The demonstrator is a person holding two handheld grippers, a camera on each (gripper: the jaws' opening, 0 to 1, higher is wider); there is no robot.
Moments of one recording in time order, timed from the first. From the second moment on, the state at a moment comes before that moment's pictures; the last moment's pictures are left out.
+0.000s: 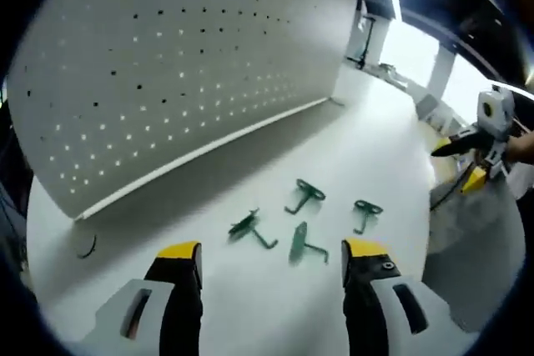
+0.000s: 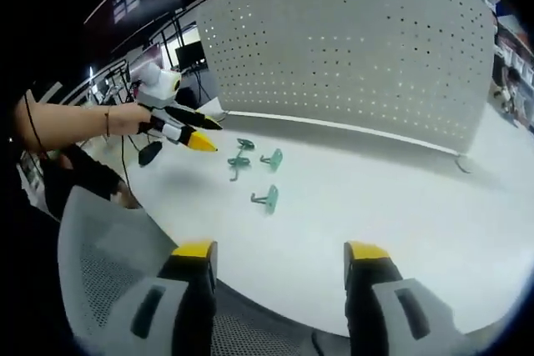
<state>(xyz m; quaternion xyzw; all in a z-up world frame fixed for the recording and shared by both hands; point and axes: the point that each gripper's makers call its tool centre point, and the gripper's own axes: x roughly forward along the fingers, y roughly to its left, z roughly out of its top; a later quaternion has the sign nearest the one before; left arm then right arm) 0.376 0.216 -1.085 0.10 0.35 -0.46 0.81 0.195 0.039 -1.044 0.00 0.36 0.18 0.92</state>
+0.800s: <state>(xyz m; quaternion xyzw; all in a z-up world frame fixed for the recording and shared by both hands) 0.401 0.197 -1.116 0.15 0.35 -0.49 0.79 0.194 0.036 -1.046 -0.04 0.35 0.18 0.92</state>
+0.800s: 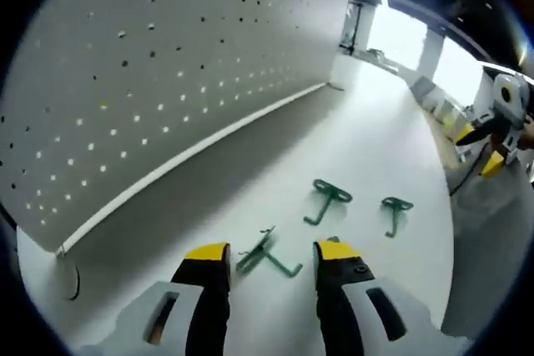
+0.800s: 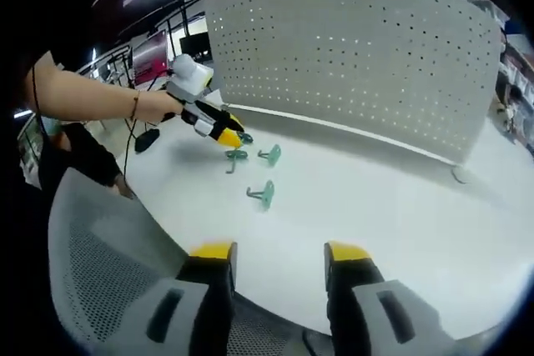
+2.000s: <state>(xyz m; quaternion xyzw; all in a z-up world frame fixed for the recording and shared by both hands) 0.397 0.197 -1.115 0.25 0.36 -0.51 0.74 0.198 0.029 -1.043 -0.03 0.34 0.17 0.92</state>
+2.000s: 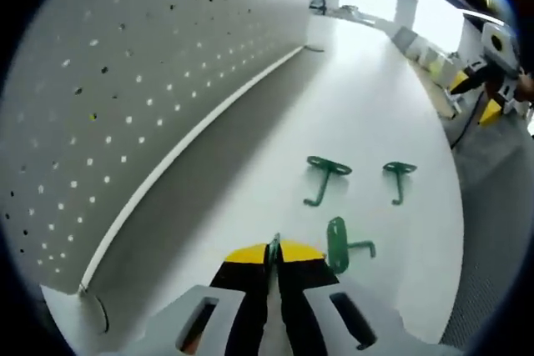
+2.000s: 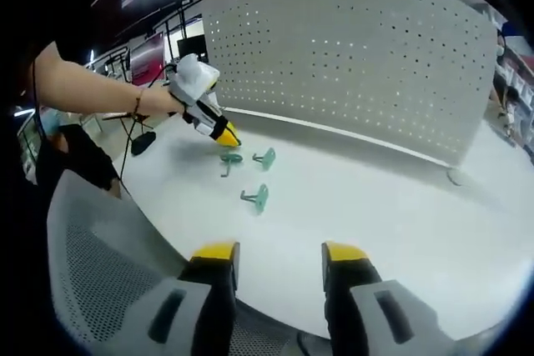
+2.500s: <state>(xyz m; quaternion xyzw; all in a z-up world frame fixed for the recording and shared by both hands) 0.399 0.200 -1.068 0.11 0.36 -0.48 0.79 0.206 0.011 -1.022 0.02 0.32 0.14 0.94</state>
